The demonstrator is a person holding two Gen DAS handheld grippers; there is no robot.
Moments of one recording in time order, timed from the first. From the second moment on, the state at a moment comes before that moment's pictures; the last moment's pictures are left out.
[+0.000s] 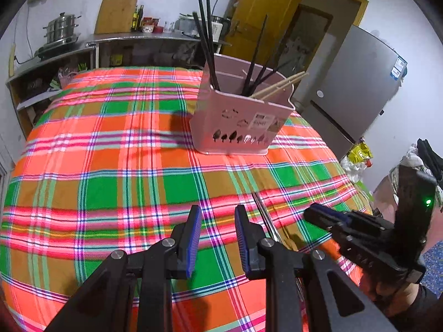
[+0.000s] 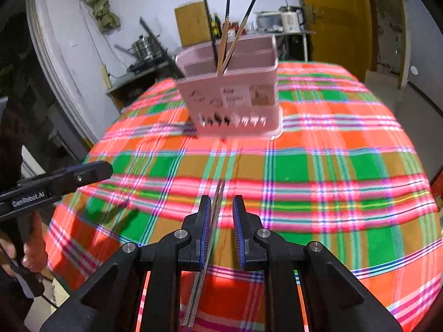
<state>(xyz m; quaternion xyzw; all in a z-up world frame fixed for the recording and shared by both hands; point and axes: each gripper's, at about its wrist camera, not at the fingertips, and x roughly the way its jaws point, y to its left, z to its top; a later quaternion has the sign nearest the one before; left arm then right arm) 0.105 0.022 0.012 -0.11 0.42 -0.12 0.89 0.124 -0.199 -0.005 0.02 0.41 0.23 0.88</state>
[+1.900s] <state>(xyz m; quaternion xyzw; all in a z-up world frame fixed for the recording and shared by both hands) 0.143 -0.042 -0.040 -0.13 0.49 -0.17 0.84 0.137 -0.218 -0.049 0.01 0.47 0.17 0.86</state>
